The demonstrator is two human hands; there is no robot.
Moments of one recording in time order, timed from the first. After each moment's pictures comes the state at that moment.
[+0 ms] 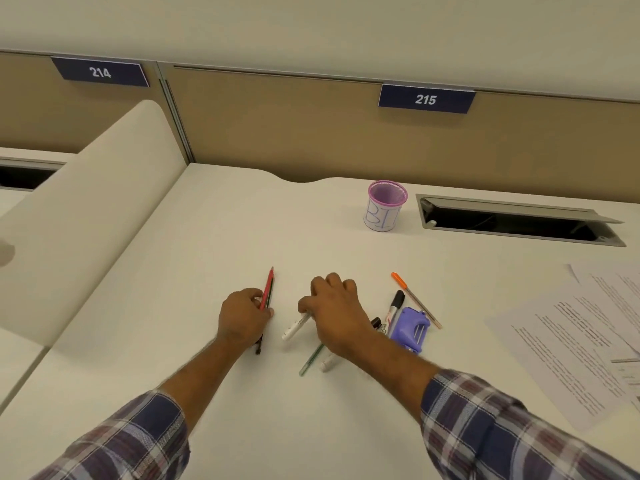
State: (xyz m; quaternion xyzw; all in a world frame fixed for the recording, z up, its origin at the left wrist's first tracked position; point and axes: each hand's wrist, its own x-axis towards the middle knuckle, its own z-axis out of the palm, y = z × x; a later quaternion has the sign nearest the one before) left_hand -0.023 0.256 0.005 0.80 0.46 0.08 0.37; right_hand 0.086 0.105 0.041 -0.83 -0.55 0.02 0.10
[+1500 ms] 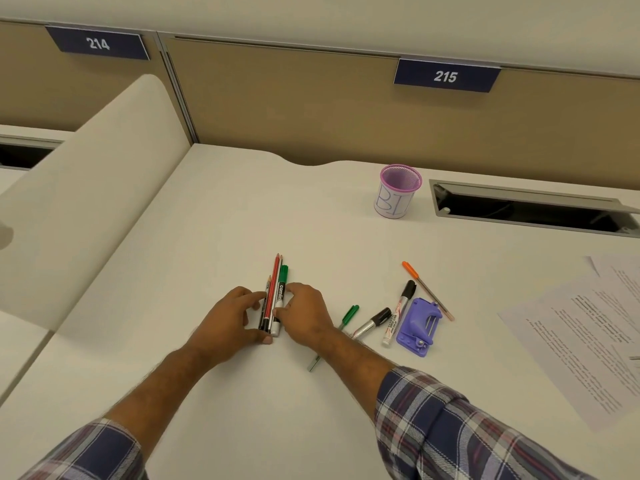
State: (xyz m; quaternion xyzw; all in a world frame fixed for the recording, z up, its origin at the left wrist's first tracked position) left_hand -0.073 0.274 -0.002 0.90 0.28 0.01 0.34; right_hand 0.047 0.163 0.000 -0.83 -0.30 0.27 0.38
